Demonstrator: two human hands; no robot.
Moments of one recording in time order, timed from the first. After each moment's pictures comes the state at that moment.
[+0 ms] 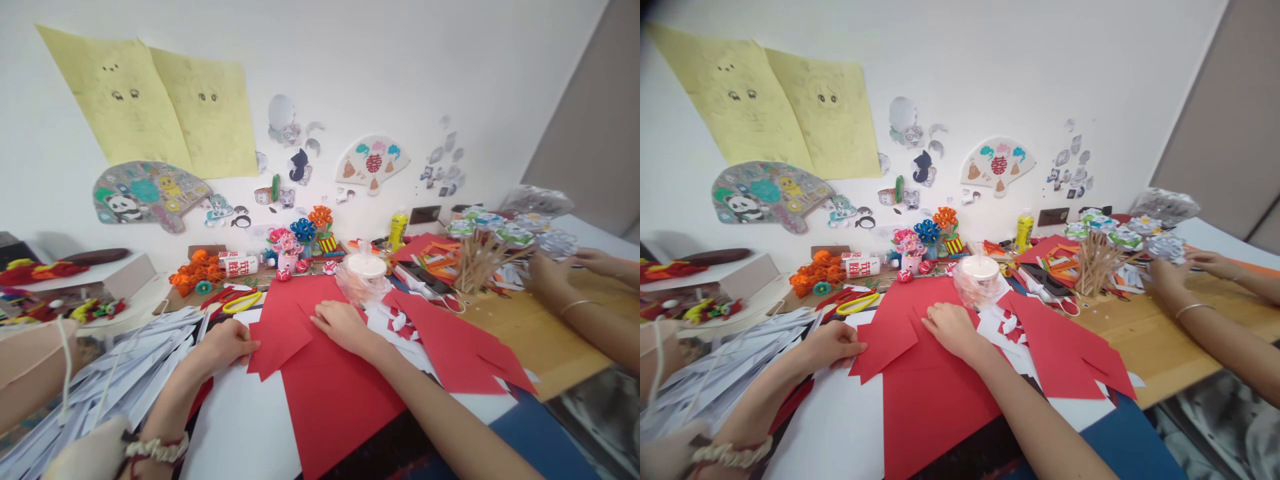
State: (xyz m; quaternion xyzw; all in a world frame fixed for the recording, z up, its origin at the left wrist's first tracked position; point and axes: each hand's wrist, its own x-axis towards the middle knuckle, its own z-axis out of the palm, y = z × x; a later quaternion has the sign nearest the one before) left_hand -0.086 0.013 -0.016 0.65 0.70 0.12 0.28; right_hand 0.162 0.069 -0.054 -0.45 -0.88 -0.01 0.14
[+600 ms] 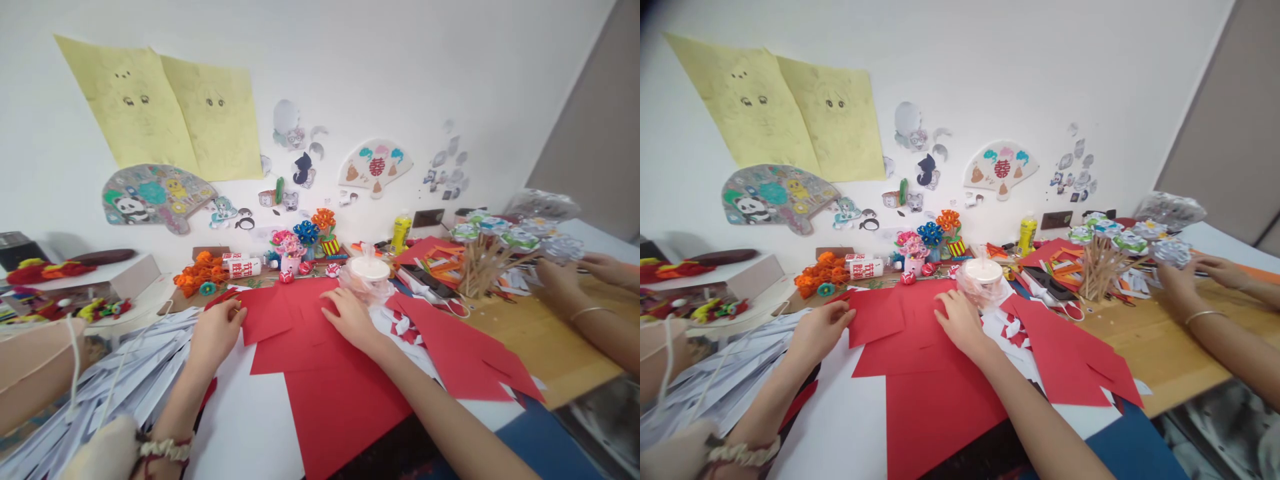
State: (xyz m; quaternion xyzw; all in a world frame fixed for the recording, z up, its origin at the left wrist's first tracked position) left_hand -0.081 0.014 0.003 0.60 0.77 0.21 0.02; right_hand 0.171 0.077 -0.052 -0.48 -0.83 0.06 0.28
